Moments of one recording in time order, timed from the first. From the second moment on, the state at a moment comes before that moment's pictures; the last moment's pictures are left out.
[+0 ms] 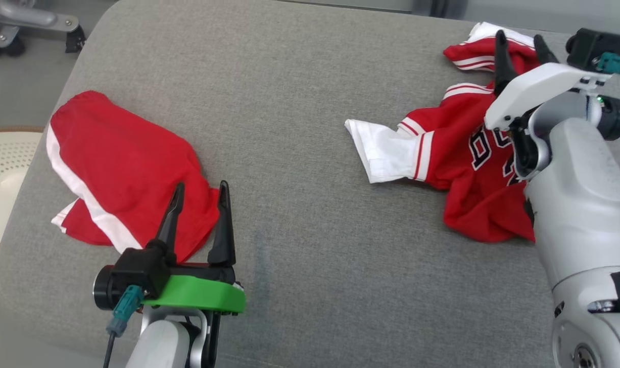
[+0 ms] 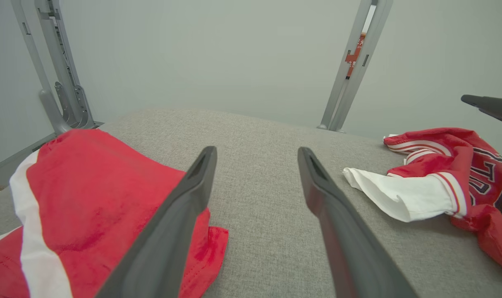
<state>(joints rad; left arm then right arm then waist) -0.17 0.05 -0.26 0.12 -0.32 0.04 -0.26 -0.94 -0.08 -0.18 0.93 0.12 0.13 -0.11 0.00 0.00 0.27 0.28</state>
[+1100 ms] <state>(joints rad) -0.11 0.05 -0.15 0.11 -0.26 0.04 -0.26 -0.12 -0.05 -0.02 0.17 0.29 0.13 -0.26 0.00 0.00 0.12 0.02</state>
